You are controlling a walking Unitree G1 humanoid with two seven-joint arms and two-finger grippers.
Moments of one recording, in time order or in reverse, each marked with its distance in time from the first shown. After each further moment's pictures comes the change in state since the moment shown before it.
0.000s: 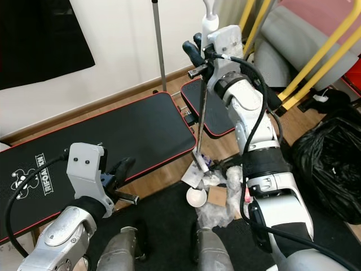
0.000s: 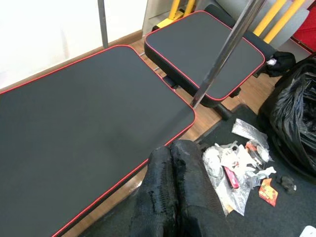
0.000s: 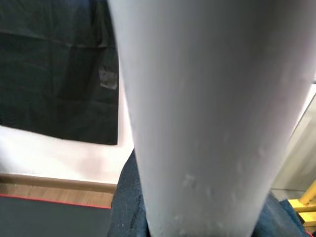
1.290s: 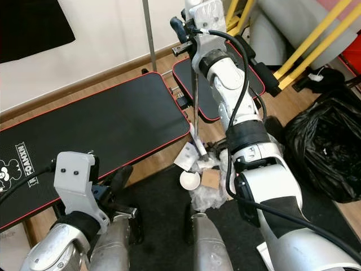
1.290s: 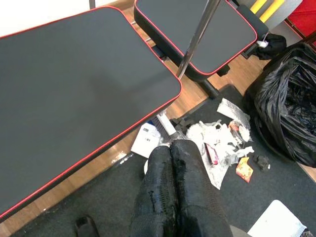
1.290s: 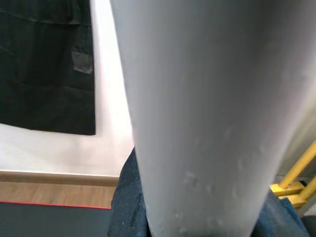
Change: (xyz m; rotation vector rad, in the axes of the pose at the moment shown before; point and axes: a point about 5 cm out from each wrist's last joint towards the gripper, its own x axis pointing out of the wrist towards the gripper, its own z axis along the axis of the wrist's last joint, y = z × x) left arm -0.031 -0.014 0.011 -0.058 0.021 0.025; right arm 0.042 0.003 0.022 -0.049 -0.070 -0.062
